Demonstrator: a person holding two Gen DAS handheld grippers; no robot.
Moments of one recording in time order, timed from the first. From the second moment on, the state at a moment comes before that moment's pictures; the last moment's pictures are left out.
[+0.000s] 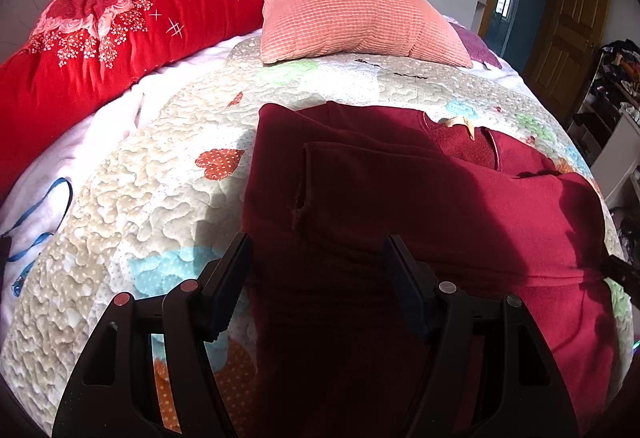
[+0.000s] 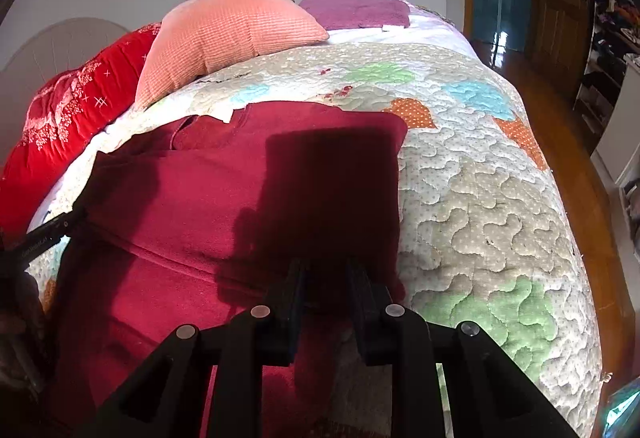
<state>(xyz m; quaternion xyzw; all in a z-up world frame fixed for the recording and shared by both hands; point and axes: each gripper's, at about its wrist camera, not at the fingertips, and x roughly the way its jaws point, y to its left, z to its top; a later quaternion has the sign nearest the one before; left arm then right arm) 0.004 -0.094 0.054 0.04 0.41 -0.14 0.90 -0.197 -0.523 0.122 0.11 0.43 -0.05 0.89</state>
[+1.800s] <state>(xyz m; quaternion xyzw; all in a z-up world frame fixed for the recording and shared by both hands) -0.193 0.031 0.039 0.01 0.51 -0.19 0.84 -0.404 -0.472 0.114 0.09 0.49 0.03 0.86</state>
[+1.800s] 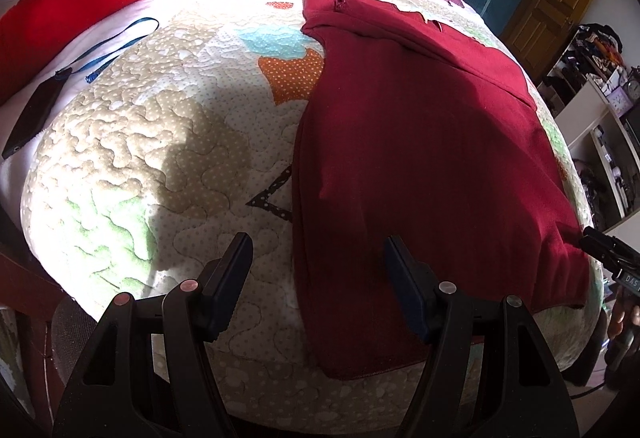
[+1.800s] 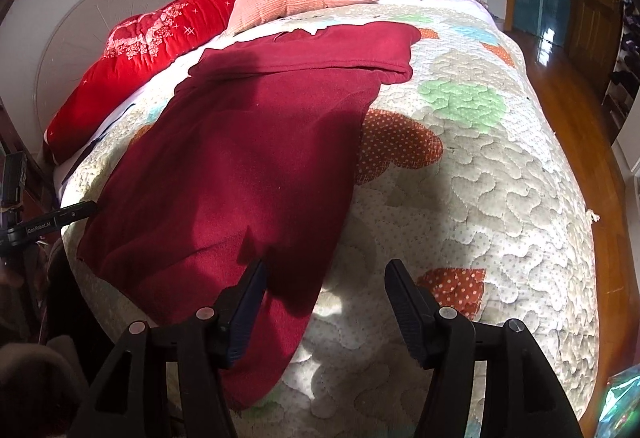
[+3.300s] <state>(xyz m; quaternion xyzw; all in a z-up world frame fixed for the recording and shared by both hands) -0.020 -0.050 0.124 -0.08 0.44 -0.30 0.84 -0.223 -0.545 0.175 0.29 0.33 0.16 0.89</state>
